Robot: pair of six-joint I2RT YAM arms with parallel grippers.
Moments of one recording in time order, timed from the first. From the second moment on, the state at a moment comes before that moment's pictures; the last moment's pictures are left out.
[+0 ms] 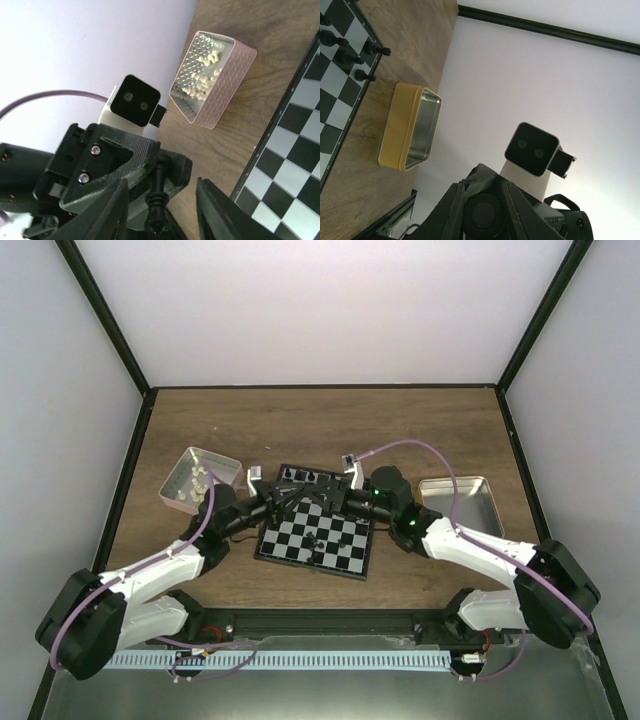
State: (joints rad) left arm -0.60 1.11 0.40 0.63 0.45 -1.73; right arm 0.77 1.26 0.66 0.38 -0.39 1.04
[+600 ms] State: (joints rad) left arm -0.60 1.12 0.38 0.66 0.43 -1.75; right arm 0.78 1.25 0.64 0.40 -0.45 1.16
